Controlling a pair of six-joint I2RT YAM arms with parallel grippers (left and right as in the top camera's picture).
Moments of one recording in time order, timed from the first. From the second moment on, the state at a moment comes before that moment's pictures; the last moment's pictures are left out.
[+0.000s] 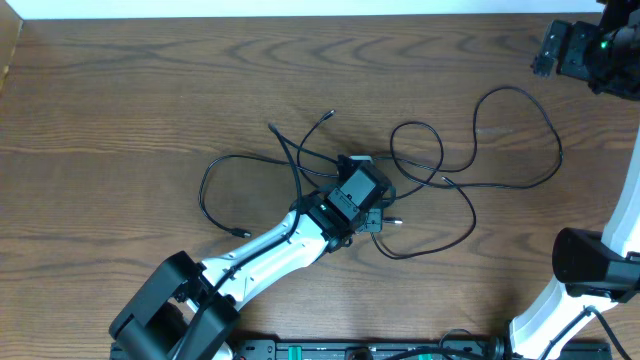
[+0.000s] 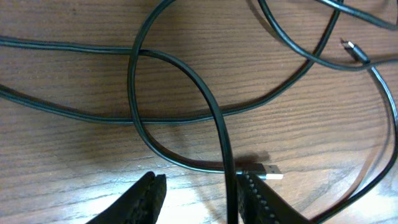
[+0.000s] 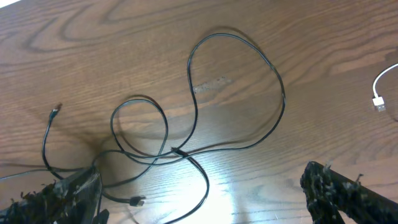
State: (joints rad) left arm -0.81 1.64 0.92 -0.31 -0.05 -0.73; right arm -0.12 1.94 2.52 -1.69 -0.05 0.20
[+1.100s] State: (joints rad) left arm -0.81 1.64 0.88 -0.34 -0.06 -0.66; right arm -0.11 1.91 2.52 -1.69 -0.06 0.20
